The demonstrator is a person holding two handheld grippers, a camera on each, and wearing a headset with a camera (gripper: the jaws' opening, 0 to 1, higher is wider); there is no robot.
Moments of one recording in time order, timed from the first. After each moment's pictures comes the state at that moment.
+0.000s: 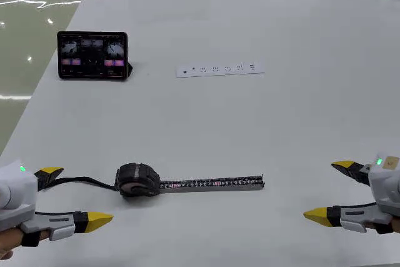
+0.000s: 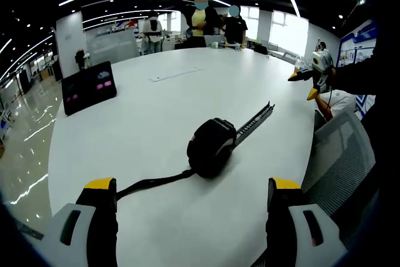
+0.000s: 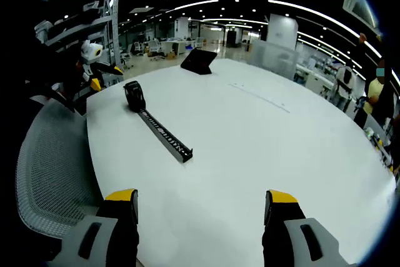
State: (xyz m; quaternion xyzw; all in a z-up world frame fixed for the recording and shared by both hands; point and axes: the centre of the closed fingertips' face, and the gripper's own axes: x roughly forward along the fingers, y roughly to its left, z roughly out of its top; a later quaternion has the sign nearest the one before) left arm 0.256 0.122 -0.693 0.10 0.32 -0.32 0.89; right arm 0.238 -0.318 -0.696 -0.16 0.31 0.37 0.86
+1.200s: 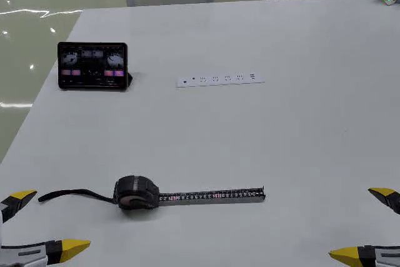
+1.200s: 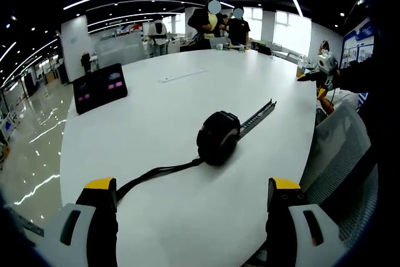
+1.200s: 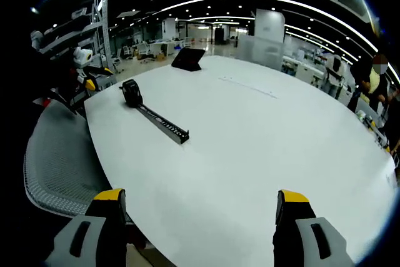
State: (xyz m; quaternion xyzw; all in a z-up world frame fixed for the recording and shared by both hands) left arm 0.245 0.148 -0.687 0.11 0.31 -0.30 0.90; right arm 0.208 -0.351 -0.698 -0.13 0.33 0.35 0.87
